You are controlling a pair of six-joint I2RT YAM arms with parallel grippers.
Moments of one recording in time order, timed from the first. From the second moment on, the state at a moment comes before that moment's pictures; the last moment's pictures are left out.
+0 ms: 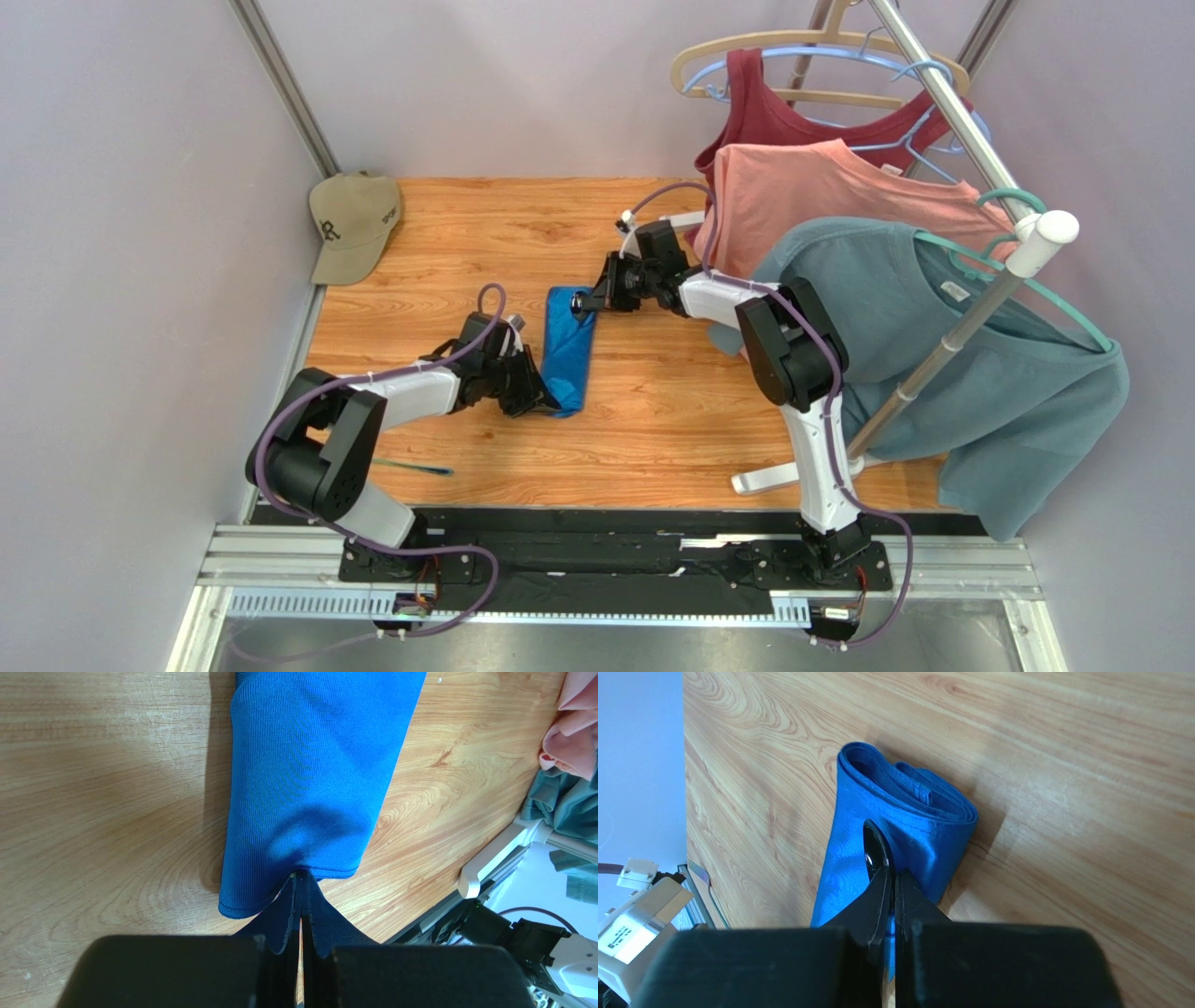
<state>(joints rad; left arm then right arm) -0.42 1.52 0.62 -0.04 0.42 -0.77 0.48 2.25 1.54 0.06 -0.50 0.62</state>
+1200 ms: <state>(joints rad) 0.24 0.93 0.74 -1.09 0.05 -0.85 0.66 1.78 1.47 -0.54 -0.07 0.55</state>
